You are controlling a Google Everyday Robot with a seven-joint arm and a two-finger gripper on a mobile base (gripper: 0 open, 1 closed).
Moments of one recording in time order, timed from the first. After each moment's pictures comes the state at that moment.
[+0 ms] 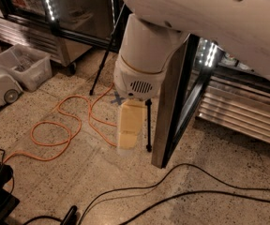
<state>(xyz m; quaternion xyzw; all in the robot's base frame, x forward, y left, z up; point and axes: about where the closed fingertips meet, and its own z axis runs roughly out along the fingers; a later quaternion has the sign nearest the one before) 0.428 0.021 0.894 -0.71 0.68 0.09 0.11</state>
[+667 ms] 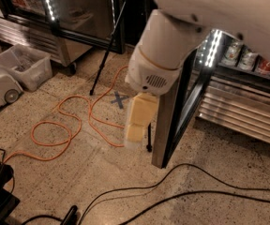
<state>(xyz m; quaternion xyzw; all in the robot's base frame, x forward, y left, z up) 0.438 0.008 0.896 -0.69 0.69 0.13 0.14</state>
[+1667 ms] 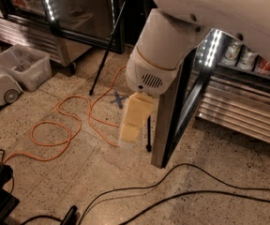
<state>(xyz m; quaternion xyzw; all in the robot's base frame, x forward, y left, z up) 0.436 0.010 0.898 -0.67 0.72 0.13 0.14</state>
